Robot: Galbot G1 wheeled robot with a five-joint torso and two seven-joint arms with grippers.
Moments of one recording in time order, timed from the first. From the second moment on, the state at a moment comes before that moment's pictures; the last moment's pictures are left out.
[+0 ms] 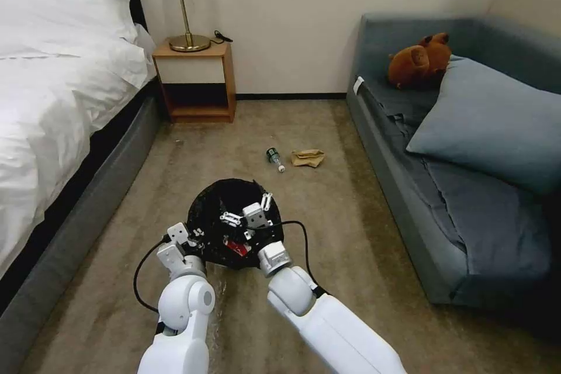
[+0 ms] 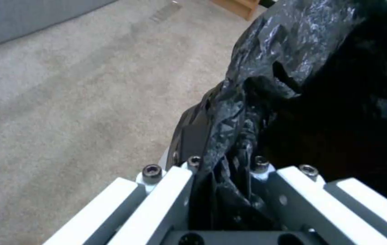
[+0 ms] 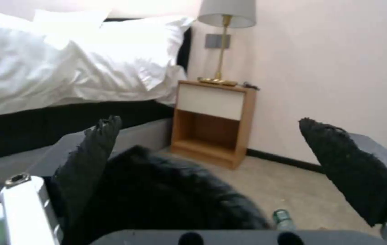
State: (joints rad) left arm 1.25 -1.61 -0.52 -1.88 -0.42 0.39 -0.43; right arm -0.87 1.40 -0.24 1.51 0.06 0.23 0.30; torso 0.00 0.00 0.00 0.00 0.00
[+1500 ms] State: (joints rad) left arm 1.28 -1.43 -0.57 -1.96 -0.56 0.49 -0.40; right arm -1.13 1.38 0.14 1.54 0.11 0.40 0.22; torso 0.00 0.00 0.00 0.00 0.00
